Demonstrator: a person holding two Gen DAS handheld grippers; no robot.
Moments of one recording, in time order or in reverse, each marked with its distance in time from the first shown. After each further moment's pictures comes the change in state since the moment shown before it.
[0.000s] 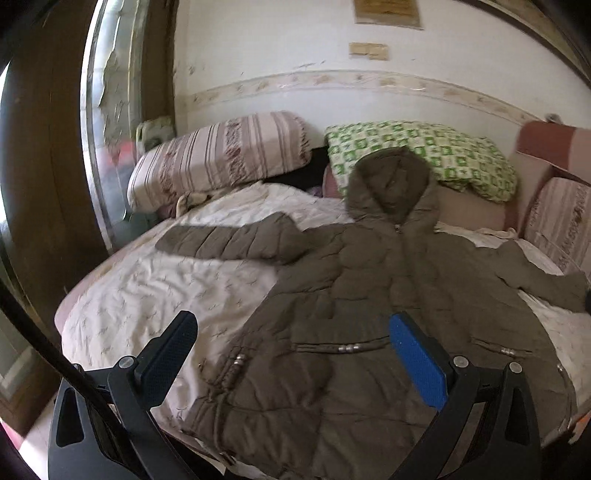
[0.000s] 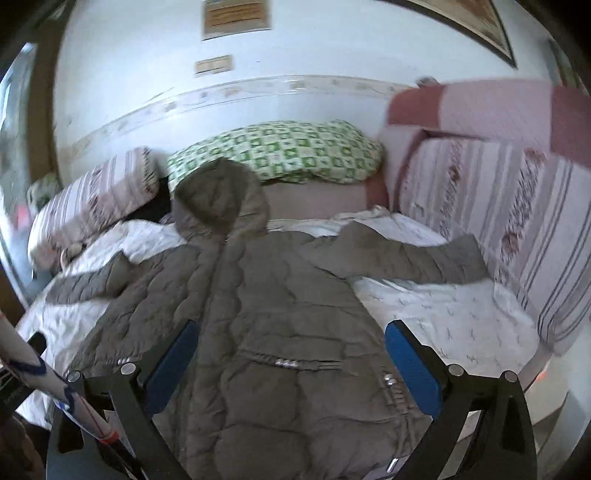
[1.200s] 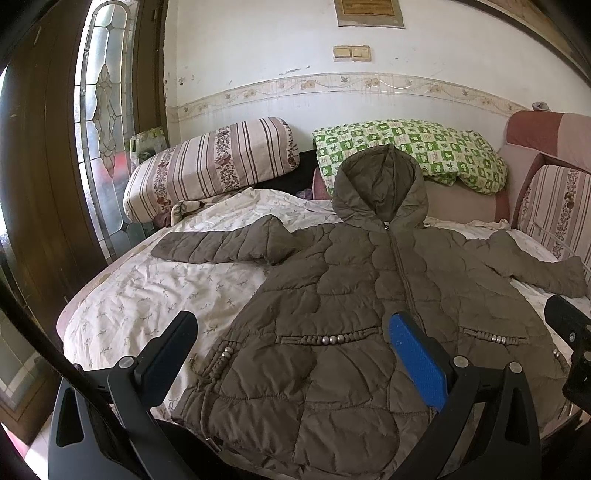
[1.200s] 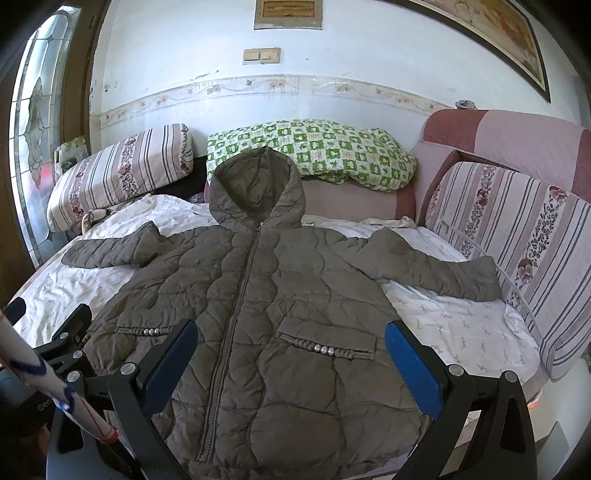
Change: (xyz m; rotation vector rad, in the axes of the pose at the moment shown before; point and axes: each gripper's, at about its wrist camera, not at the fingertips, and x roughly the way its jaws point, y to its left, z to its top) left arm -0.014 -0.015 -0.010 0.034 -0.010 -0.004; right arm -0.014 0.047 -0.024 -0.123 0.001 0.035
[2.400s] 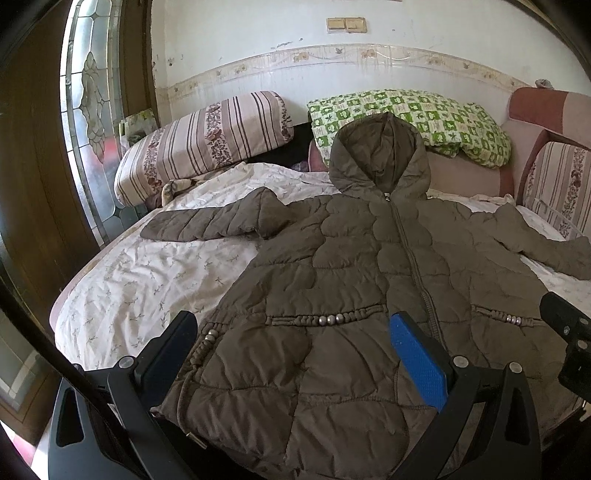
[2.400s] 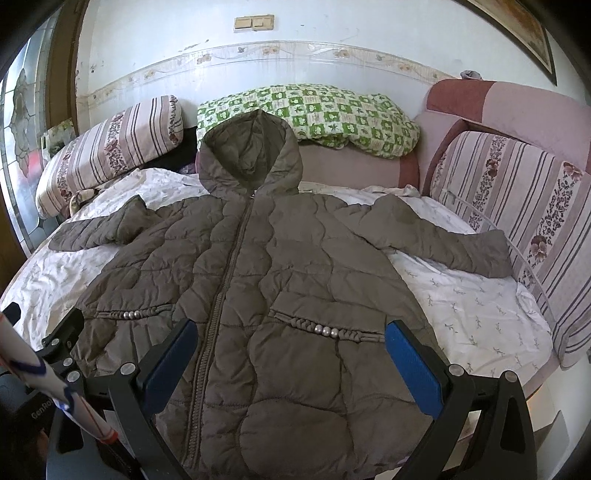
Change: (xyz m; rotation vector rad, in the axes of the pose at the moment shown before) left arm 0.037 -0.008 -0.014 0.032 0.095 -0.004; right arm 0.048 -0.003 -0.009 0.017 0.122 -0.002
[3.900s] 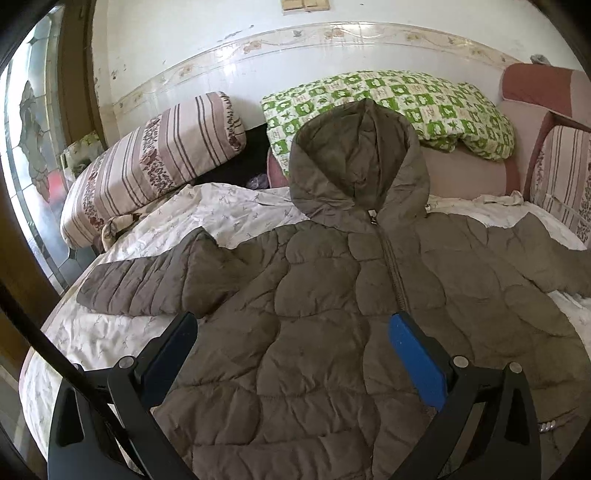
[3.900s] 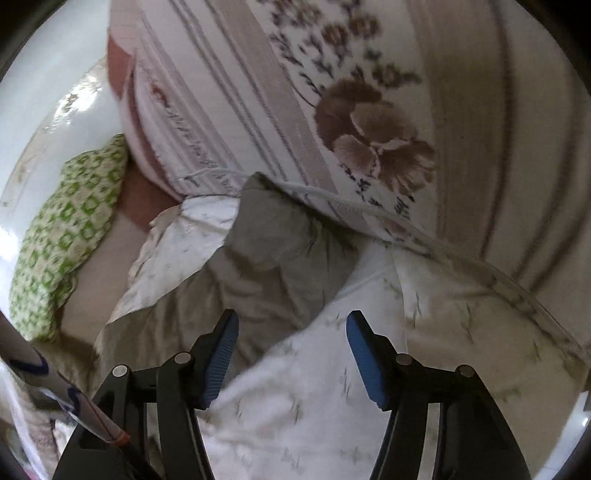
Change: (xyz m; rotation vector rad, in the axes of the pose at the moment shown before) left arm 0.156 -0.068 0.103 0.116 0.008 -0.066; right arm 0.192 -0.459 0.029 0.954 0.108 -0.262
